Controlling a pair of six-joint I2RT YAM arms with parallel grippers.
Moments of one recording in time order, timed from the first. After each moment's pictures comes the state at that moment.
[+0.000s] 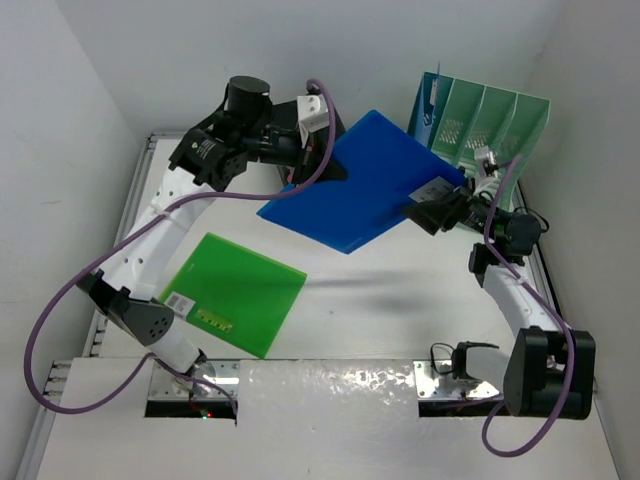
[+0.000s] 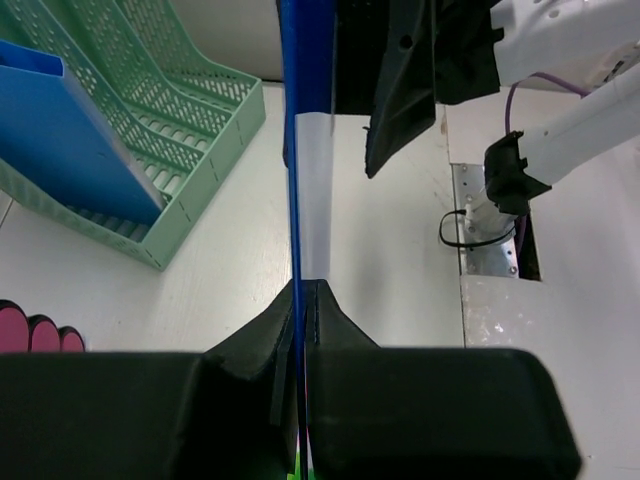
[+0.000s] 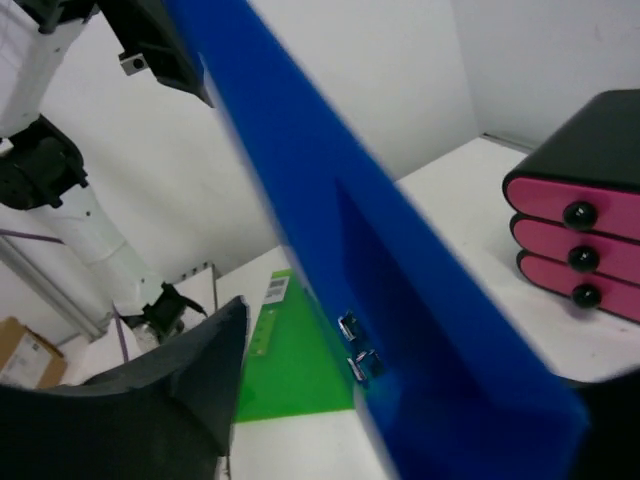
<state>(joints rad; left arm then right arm) -0.55 1.59 1.95 -0.76 0.91 0.27 -0.11 1.16 0.56 1.24 -1.15 1.00</state>
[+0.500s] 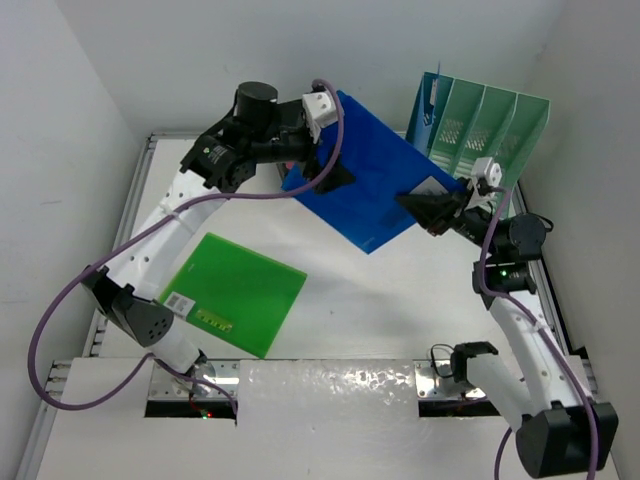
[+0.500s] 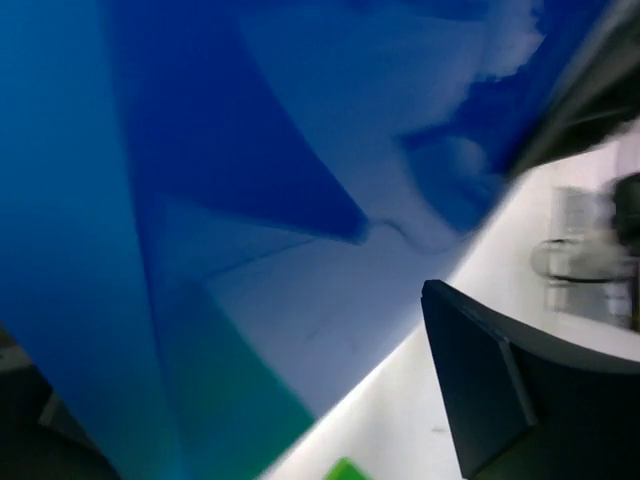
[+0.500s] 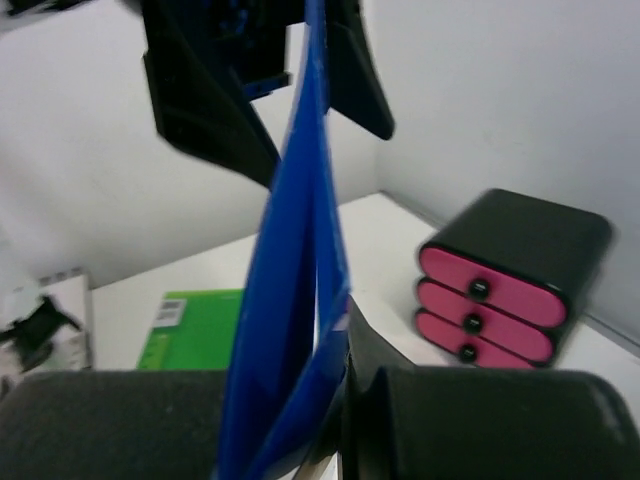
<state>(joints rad) -0.57 1.58 1.86 -0.62 0.67 0.24 0.07 0.87 0.62 0.72 -0.91 0.44</state>
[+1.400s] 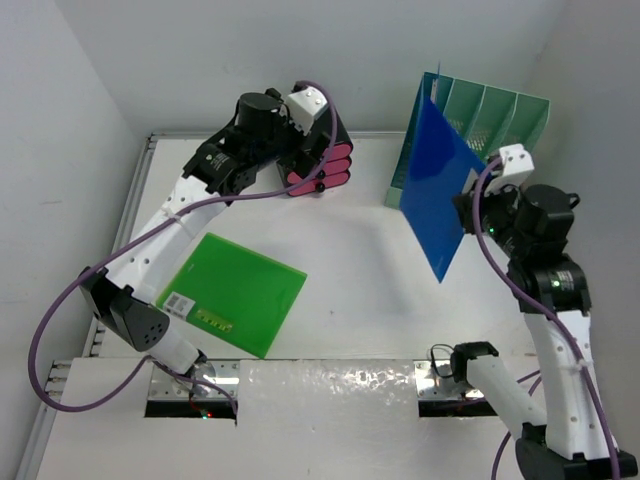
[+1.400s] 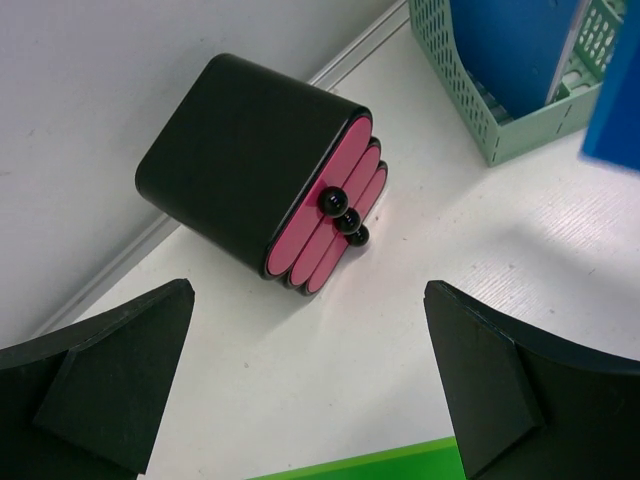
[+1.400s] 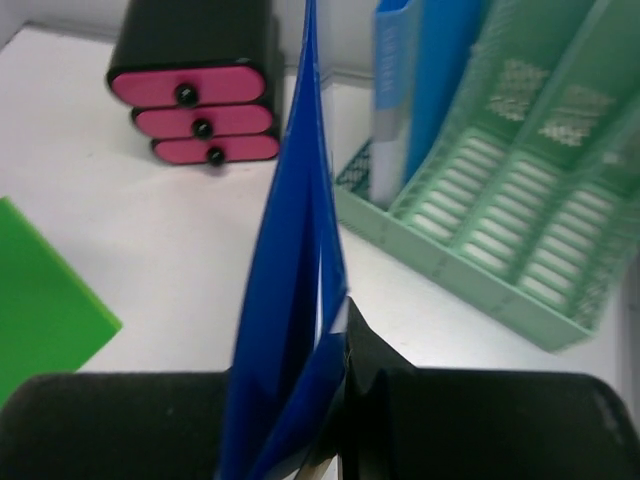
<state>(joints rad) -0.57 1.55 1.75 -0.58 -0.04 0.29 0.08 0.79 1.05 -0.52 -0.22 -0.01</state>
